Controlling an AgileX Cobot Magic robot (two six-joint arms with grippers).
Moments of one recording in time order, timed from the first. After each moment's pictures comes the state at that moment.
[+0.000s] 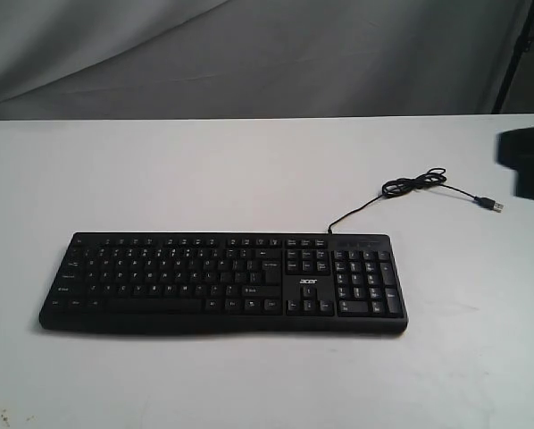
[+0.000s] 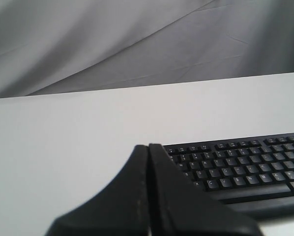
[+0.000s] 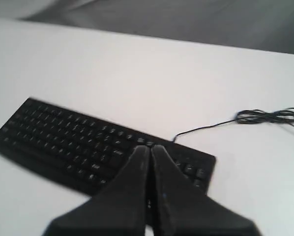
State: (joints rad) left arm -0.17 0.00 0.00 0.04 0.26 -0.02; right arm 0.40 0.89 -0.78 0.22 0.53 -0.09
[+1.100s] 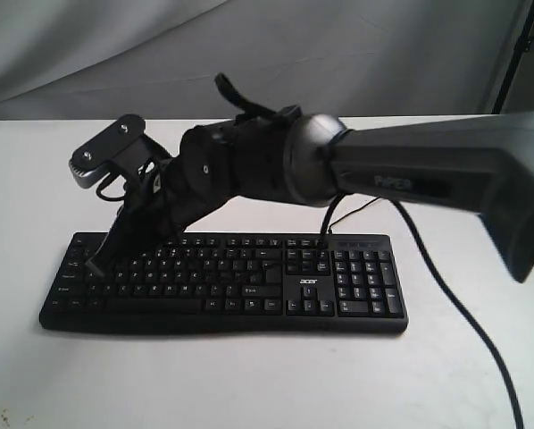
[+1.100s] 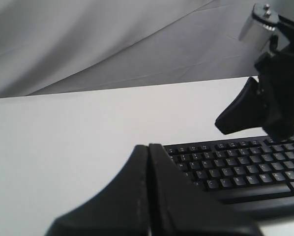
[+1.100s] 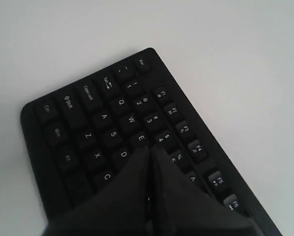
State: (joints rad) left arm -0.17 0.00 0.00 0.04 0.26 -0.02; right arm 0.85 2.17 -1.62 0.28 0.39 -0.40
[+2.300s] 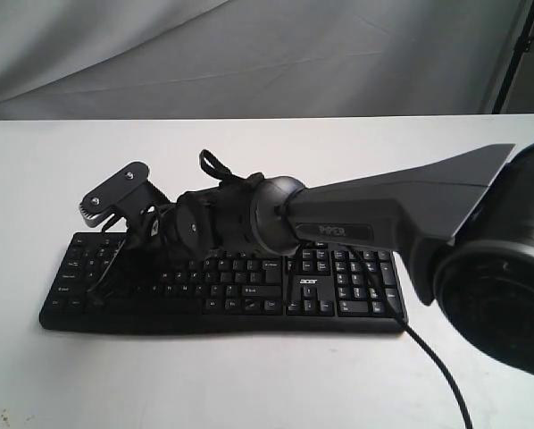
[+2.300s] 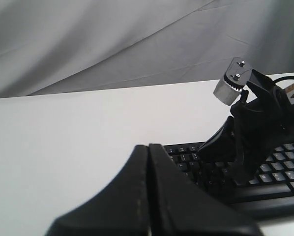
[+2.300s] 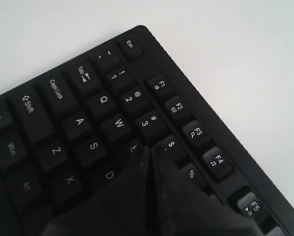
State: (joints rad) left arm -0.17 0.00 0.00 0.04 0.26 -0.02; right arm 0.87 2.33 -1.62 0.37 0.19 -0.43
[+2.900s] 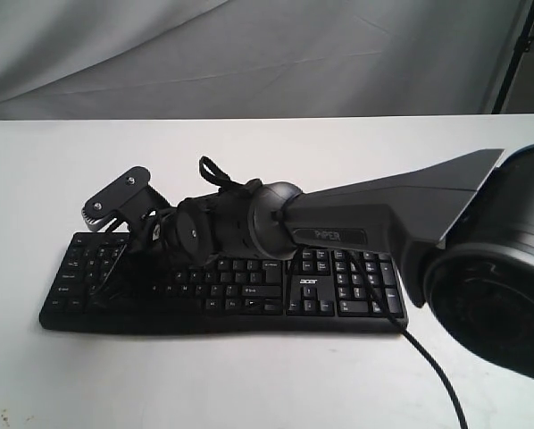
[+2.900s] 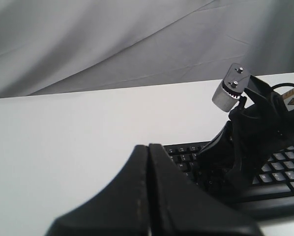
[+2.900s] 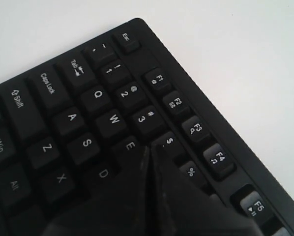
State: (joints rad) left arm -0.17 0.00 0.00 0.04 0.26 -0.02; right arm 0.87 2.35 -1.63 0.36 0.17 -0.44
